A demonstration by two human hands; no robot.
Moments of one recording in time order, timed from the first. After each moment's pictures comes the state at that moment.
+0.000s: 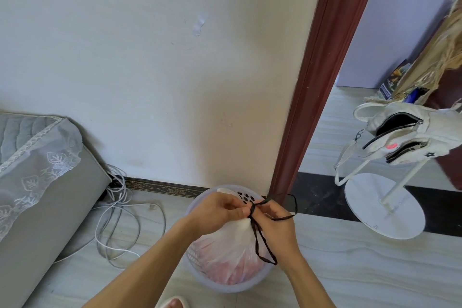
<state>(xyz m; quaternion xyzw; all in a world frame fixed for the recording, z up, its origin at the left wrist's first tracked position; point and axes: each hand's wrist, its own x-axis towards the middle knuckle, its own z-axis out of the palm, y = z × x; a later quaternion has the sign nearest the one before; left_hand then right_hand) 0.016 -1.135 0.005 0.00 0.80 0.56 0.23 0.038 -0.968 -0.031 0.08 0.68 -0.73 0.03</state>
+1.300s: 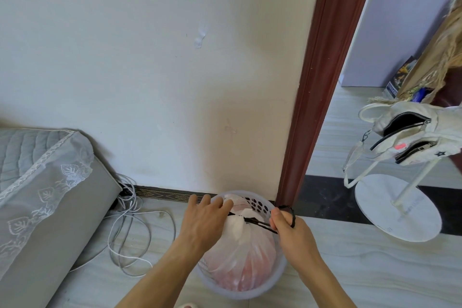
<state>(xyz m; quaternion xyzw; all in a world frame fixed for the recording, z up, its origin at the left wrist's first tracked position) 0.023 -1.163 -0.030 0.14 0.99 -0.08 -0.04 0.052 -0.950 0.001 0.08 0.81 -0.57 0.07</state>
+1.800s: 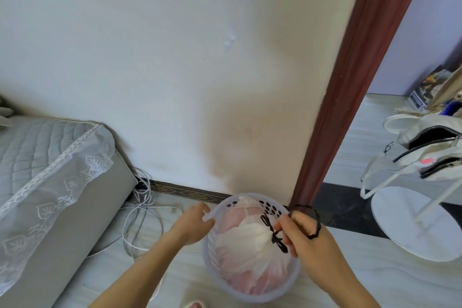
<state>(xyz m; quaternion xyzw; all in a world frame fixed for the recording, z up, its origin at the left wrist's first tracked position) 0.017 -1.230 -0.046 -0.12 0.93 0.27 0.20 0.070 -0.959 0.056 0.01 0.81 -0.57 0.11</state>
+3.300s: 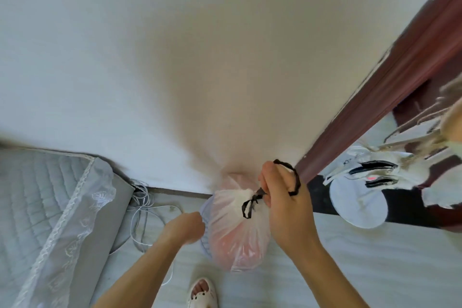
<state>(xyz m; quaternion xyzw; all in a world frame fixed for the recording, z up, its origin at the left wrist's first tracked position) -0.039 -1.260 0.111 -0.07 0.91 0.11 0.40 -0.021 -1.056 0.339 0.06 0.74 -0.67 0.01</state>
